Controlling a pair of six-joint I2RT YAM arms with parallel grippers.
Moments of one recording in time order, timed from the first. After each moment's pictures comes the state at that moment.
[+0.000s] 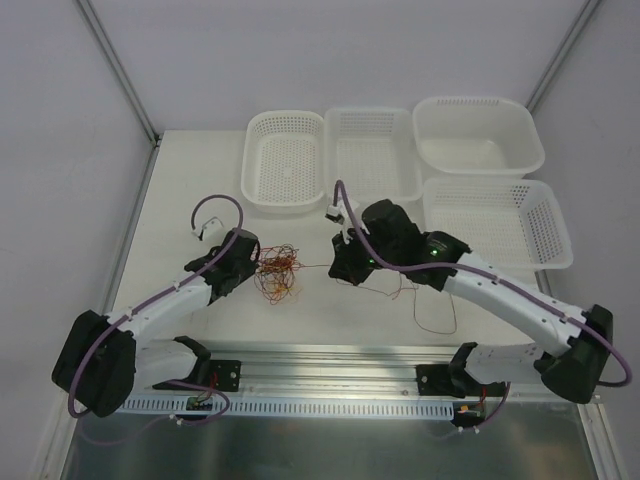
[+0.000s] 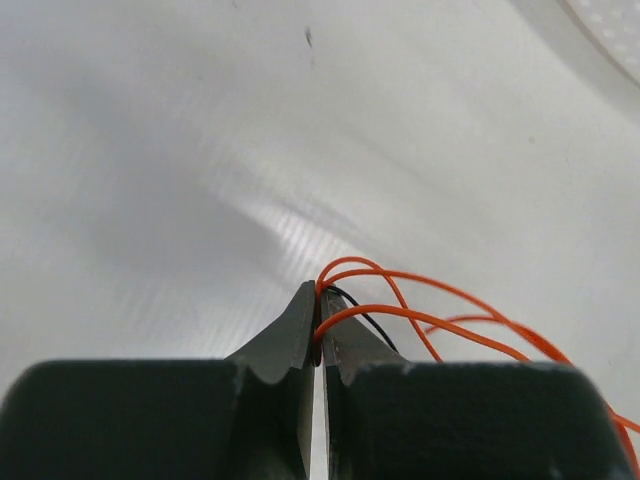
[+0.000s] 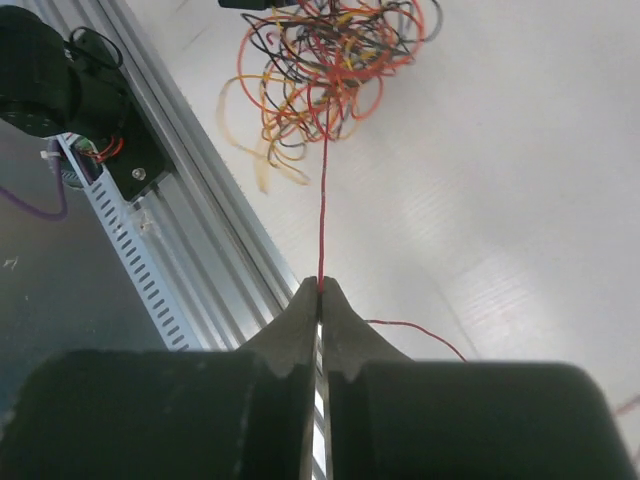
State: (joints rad) left arm -0.52 1.14 0.55 -0.34 -0.46 -1.03; right arm 0.94 1.27 1.13 -0.56 -0.24 0.20
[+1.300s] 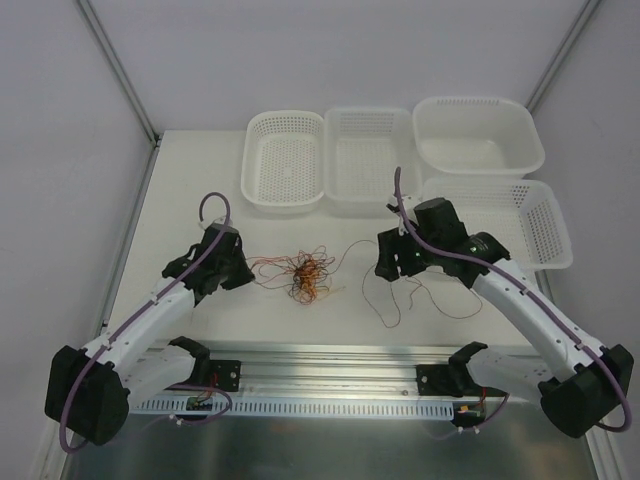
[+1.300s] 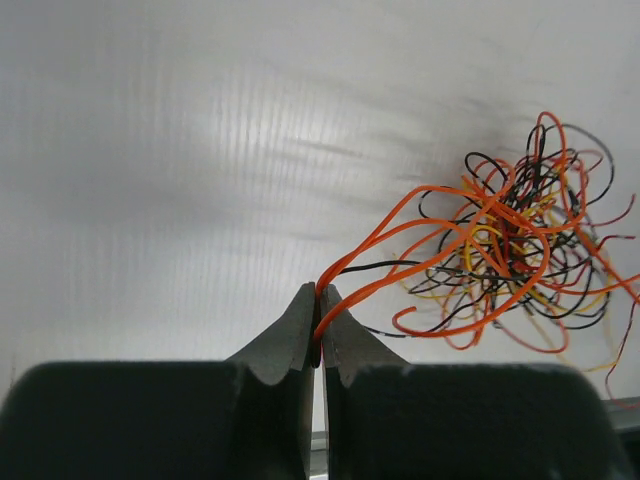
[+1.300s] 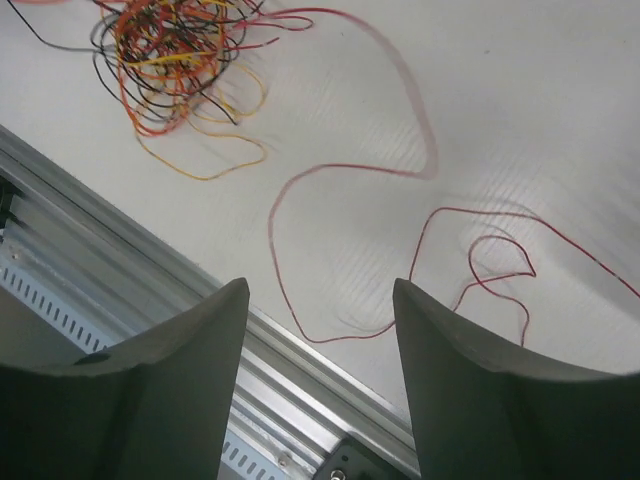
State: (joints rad) left arm -0.37 0.99 0.64 -0.55 -0.07 -0.70; right arm 0.56 1.07 1.00 -0.78 -0.22 0.17
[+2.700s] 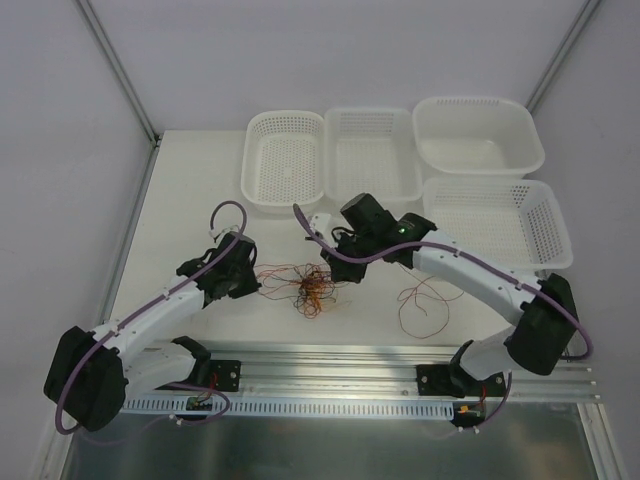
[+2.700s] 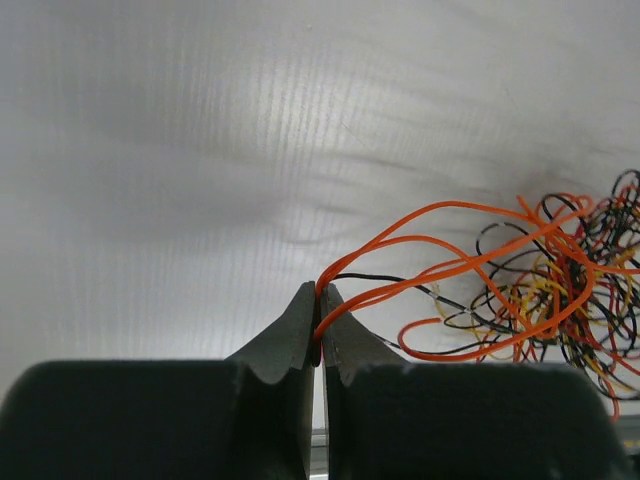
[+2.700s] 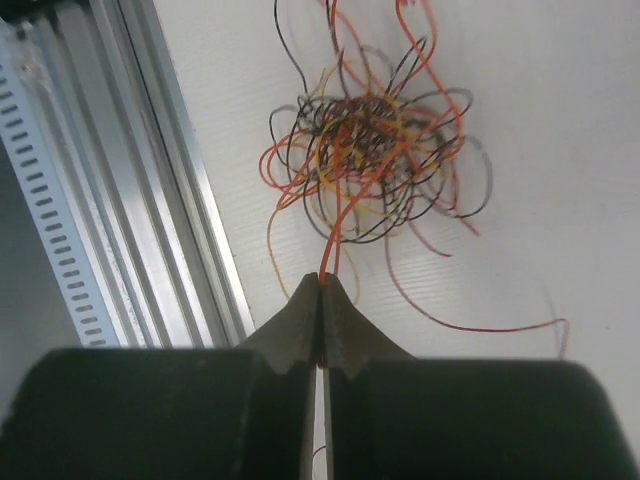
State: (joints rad) left arm -0.53 1.04 0.59 -0.56 -0.14 -0.80; right arm 0.87 1.49 1.21 -0.73 -0.39 -0.29
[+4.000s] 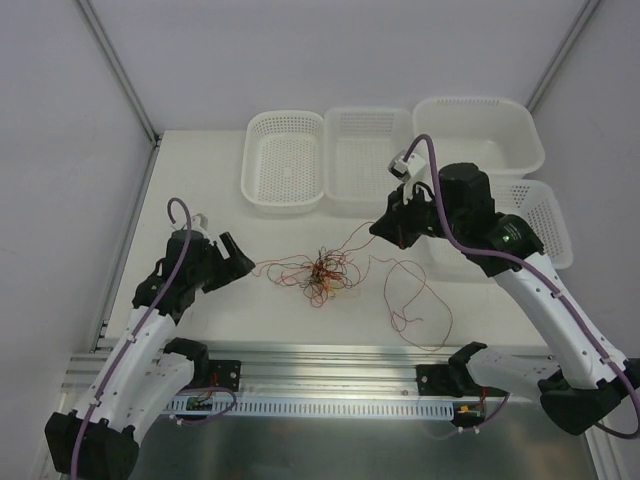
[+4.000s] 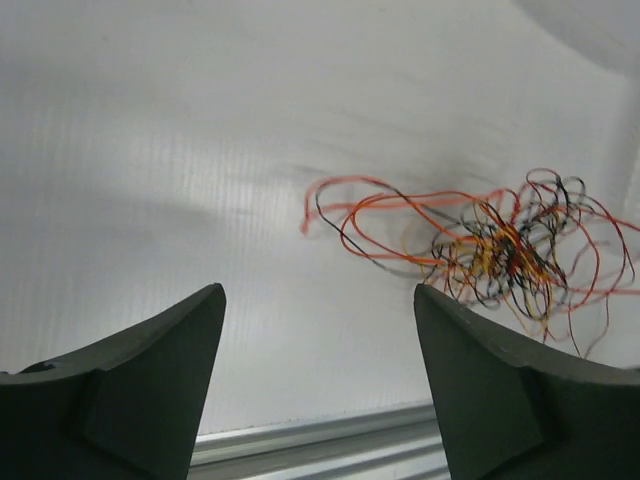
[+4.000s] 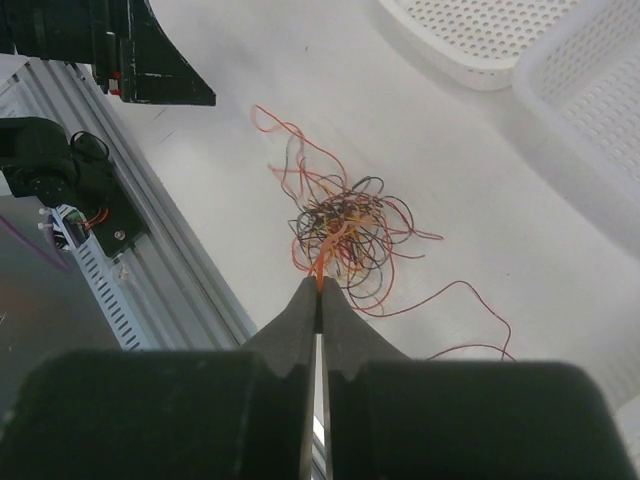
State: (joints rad) left arm -0.22 0.74 0.59 -0.60 0.07 -0.66; right arm 0.59 1.09 1.33 -0.76 -0.40 0.04
